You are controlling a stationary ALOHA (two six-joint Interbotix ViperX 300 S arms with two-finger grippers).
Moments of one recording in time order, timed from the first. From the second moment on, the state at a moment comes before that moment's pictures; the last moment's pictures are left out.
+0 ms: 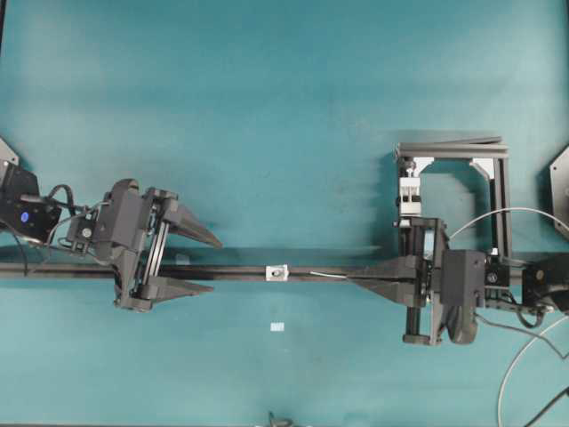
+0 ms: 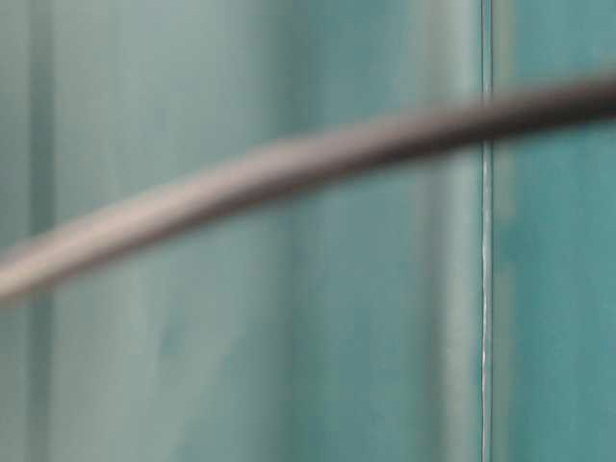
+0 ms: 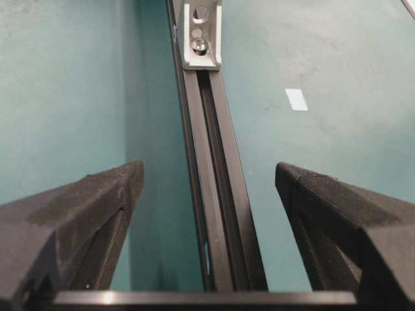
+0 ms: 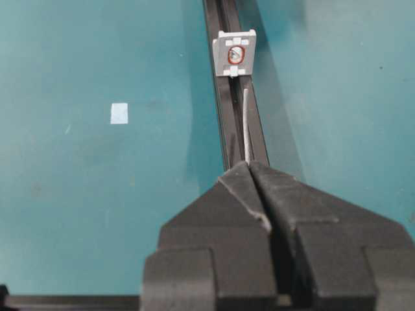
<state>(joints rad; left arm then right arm) -0.31 0.21 1.10 -0.10 -1.00 -0.16 0.62 0.19 0.99 0.84 -0.97 -0.11</state>
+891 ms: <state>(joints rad) -0.31 0.20 1.10 -0.10 -0.98 -0.15 0.62 0.22 0.99 0.81 -1.00 -0.10</state>
